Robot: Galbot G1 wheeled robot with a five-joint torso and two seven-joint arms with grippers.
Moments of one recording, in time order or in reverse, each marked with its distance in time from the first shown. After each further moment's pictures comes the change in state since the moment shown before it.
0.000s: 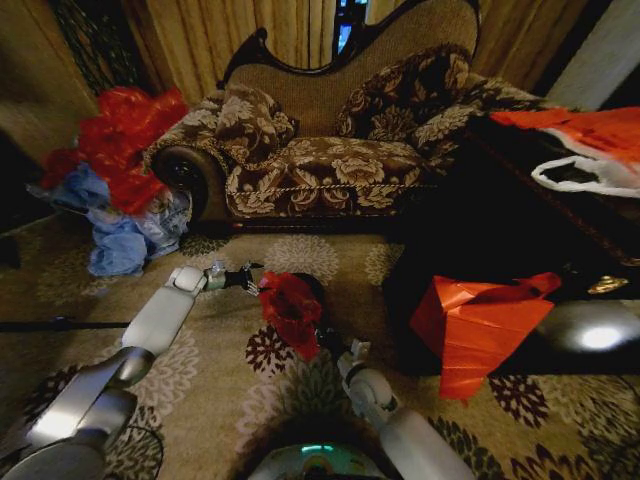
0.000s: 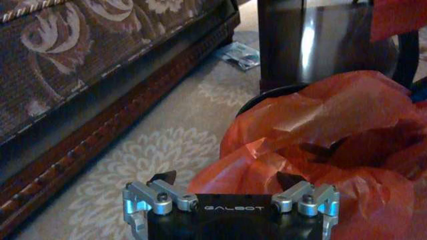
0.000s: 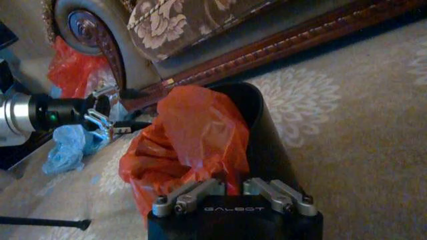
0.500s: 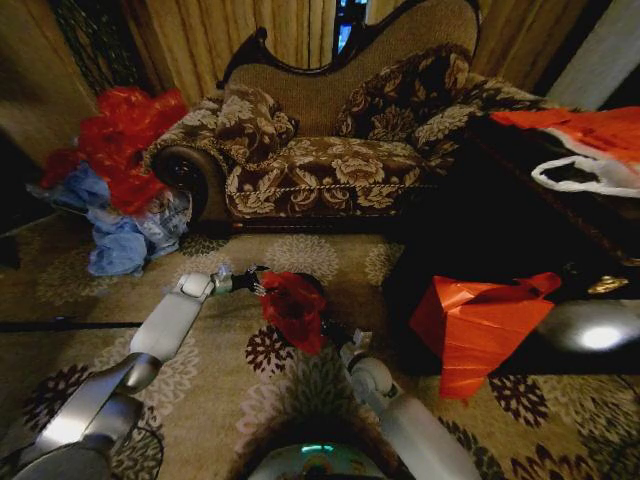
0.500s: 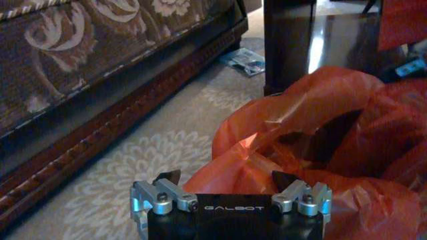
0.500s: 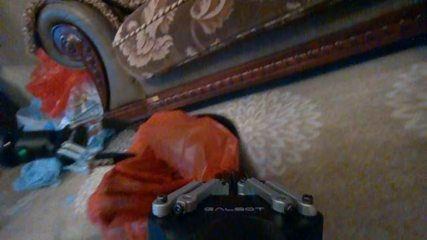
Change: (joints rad) left arm 0.051 -0.008 -0.013 -0.040 -0.025 0.015 -0.054; right arm 0.087 -0.030 0.017 -0.027 0.023 -0.001 0.033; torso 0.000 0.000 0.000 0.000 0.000
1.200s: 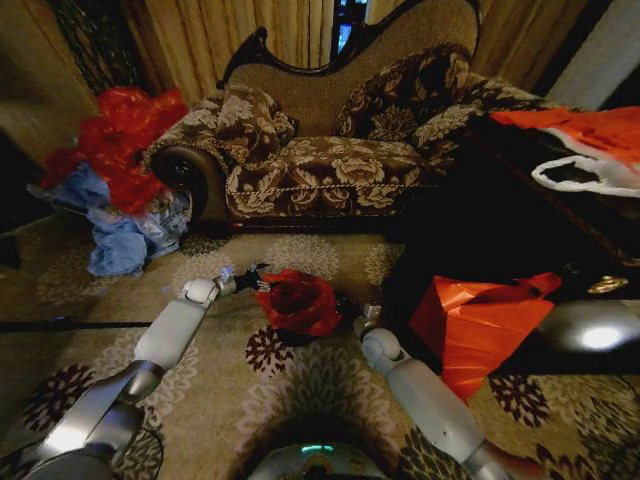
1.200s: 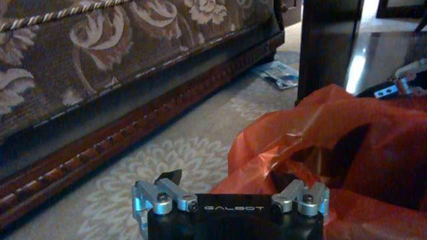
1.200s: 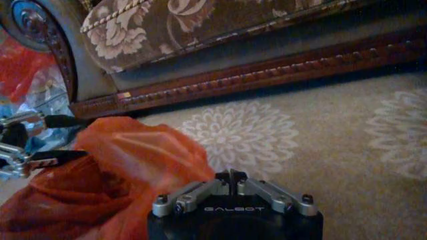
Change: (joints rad) left arm 0.031 -0.040 0.004 -0.011 -0.067 0.033 -0.164; right arm 0.200 -0.009 -0.033 -0.239 -0.002 0.011 -0.063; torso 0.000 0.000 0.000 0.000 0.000
